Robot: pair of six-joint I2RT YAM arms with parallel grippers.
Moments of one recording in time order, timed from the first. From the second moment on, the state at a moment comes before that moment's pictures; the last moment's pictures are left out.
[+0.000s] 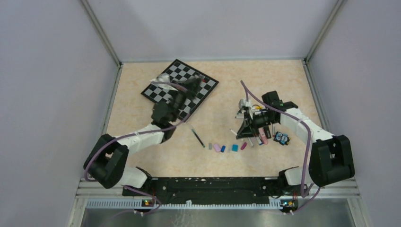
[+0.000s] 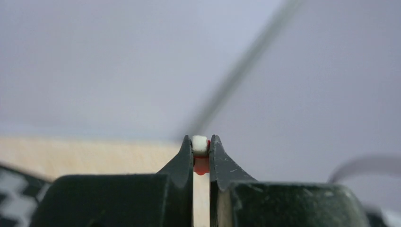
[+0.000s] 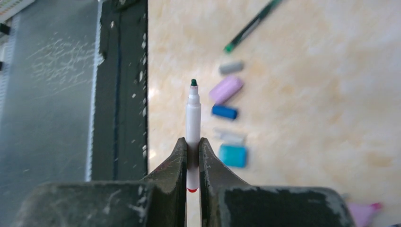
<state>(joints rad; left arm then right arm) -0.69 1.40 0.62 1.16 0.03 -0.67 0.27 1.36 0.93 -0.72 -1.15 -0.79</state>
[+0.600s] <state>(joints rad) -0.53 1.29 0.70 1.34 -0.03 -0.74 0.17 1.36 0.86 -0.88 -1.07 -0.77</state>
